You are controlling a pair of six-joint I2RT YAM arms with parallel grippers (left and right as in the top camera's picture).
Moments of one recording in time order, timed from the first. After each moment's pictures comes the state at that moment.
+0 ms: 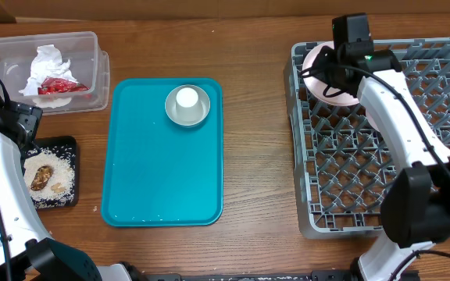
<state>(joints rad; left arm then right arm) 0.54 1.55 1.45 -1.02 -0.20 -0.83 0.14 1.88 1.61 -0.74 0.03 0.60</state>
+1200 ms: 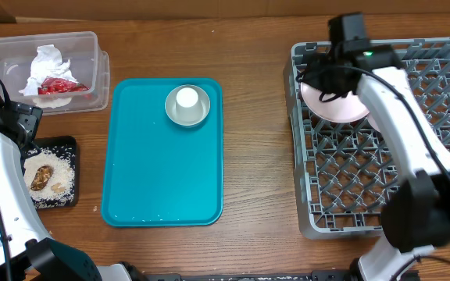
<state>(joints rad) 0.54 1.55 1.45 -1.02 -0.20 -0.83 0.16 1.82 1.68 -0.90 -0.09 0.56</state>
